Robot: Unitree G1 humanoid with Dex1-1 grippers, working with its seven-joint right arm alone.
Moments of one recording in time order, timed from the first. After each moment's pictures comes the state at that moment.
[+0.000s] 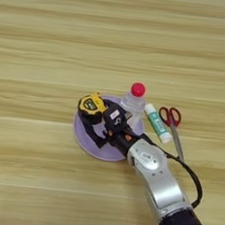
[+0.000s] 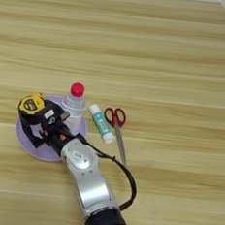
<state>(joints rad) -0.08 -0.04 0.28 0.23 -0.13 -0.08 0.38</state>
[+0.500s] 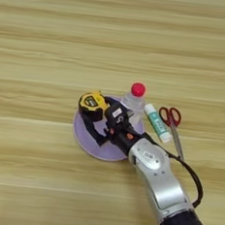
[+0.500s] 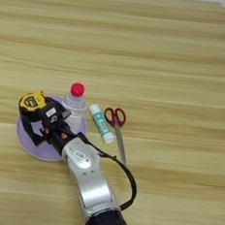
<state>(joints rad) -0.07 -0.04 0.27 0.18 -0.09 -0.08 0.38</state>
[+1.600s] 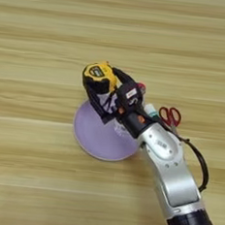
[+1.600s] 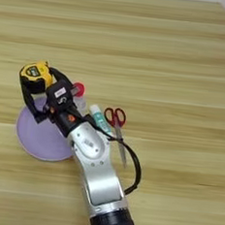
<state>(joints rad) -0.06 -0.05 0.24 -0.12 -0.03 -0.03 0.38</state>
